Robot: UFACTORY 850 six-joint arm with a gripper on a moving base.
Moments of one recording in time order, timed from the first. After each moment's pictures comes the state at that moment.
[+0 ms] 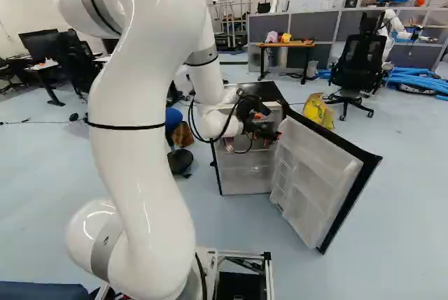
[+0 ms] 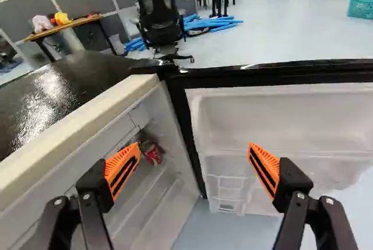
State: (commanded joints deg) arm -12.7 -26.2 -38.9 36.9 56.1 0.0
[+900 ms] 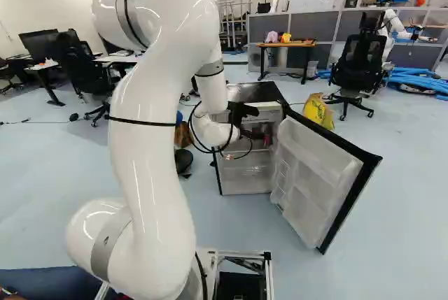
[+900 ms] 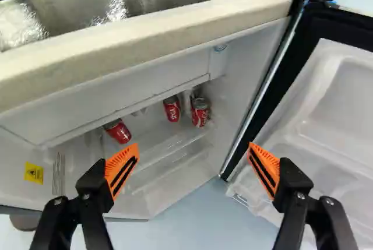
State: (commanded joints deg) arm -12.7 -34.0 -41.7 9.8 50.9 0.0
